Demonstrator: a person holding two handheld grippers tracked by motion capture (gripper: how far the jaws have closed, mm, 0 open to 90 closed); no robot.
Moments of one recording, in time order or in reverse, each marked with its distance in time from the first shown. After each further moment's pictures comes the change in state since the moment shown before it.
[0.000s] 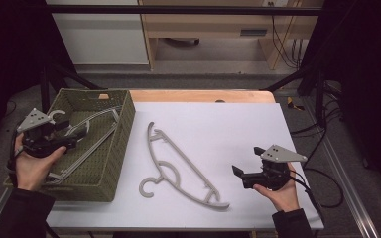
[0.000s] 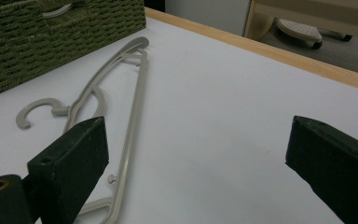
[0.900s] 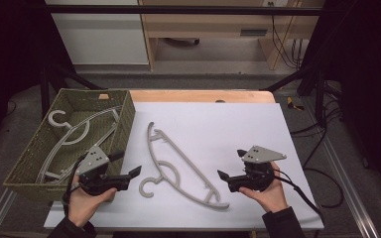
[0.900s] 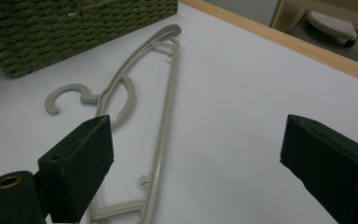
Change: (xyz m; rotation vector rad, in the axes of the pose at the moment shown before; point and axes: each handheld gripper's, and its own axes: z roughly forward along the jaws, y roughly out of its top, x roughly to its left) left arm -0.133 -0.041 0.021 -0.007 -0.263 0.077; right arm 0.030 0.011 0.021 0.069 0.081 -0.073
